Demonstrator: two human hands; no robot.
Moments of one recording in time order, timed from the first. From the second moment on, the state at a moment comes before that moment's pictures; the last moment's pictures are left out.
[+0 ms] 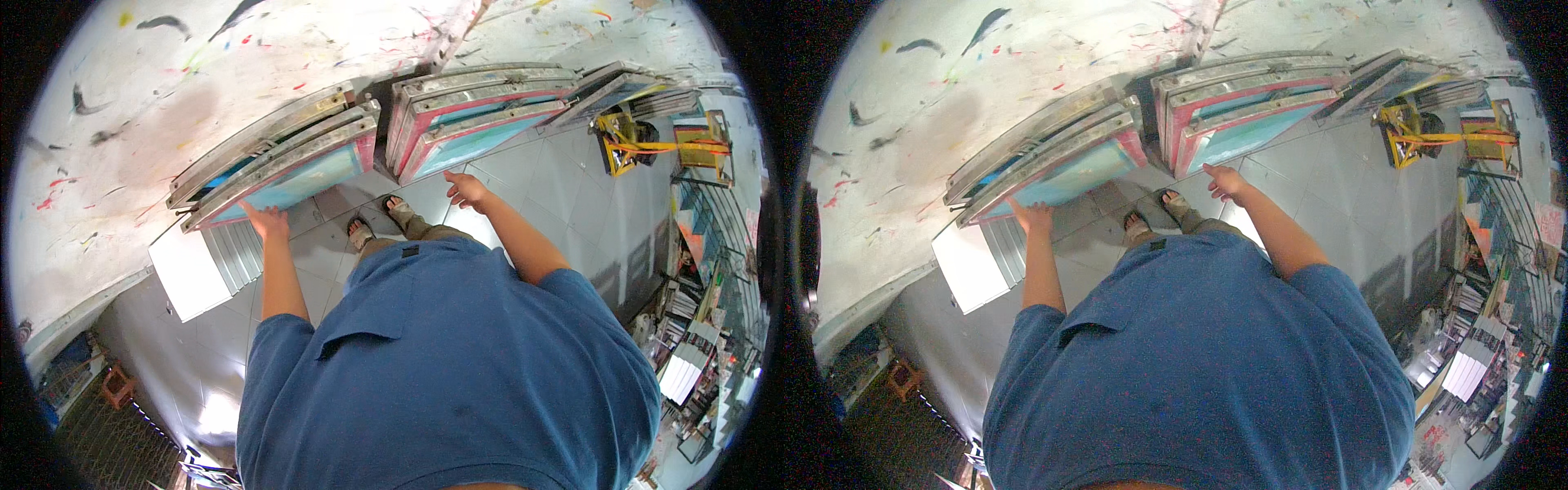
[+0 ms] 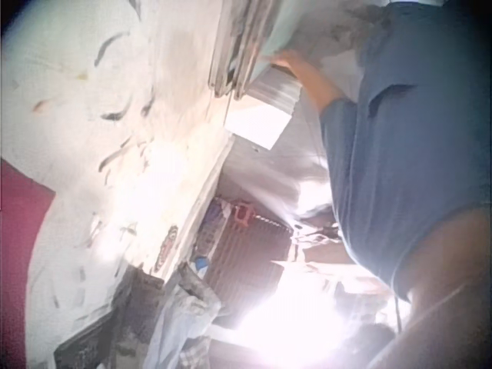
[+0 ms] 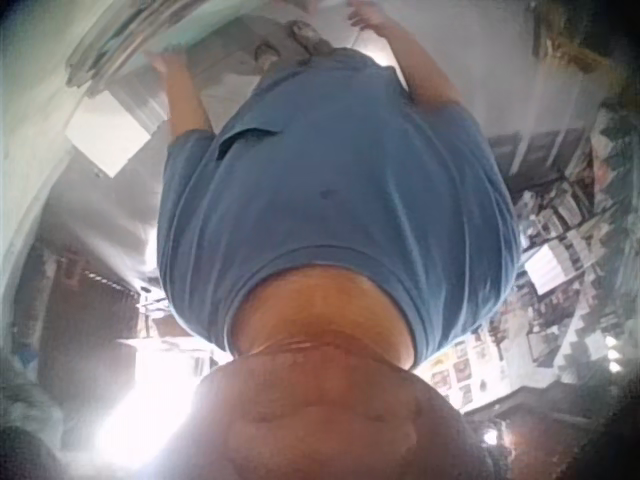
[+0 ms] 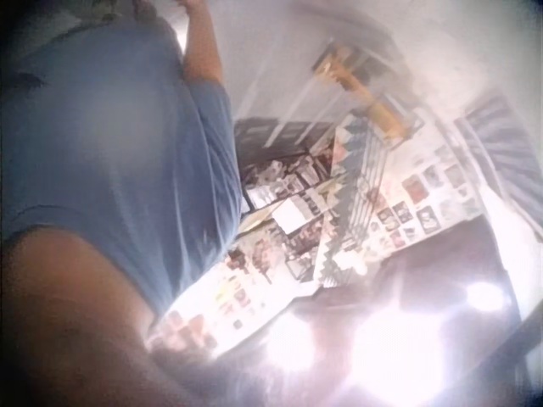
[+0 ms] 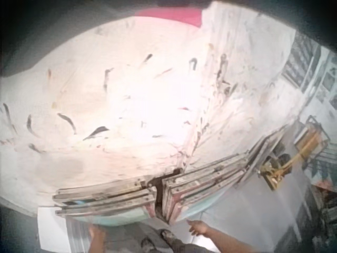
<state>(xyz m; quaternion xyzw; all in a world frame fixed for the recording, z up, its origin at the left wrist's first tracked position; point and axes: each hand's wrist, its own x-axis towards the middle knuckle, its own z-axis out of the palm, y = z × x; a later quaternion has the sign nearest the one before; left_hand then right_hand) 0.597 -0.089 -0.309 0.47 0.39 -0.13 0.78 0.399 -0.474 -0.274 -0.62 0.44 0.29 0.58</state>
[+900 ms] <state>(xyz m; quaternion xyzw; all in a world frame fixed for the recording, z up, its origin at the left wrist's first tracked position) 0.032 -0.023 -0.337 0.78 0.59 -0.08 0.22 0.496 -0.320 -0.407 -0.72 0.05 0.62 0.30</state>
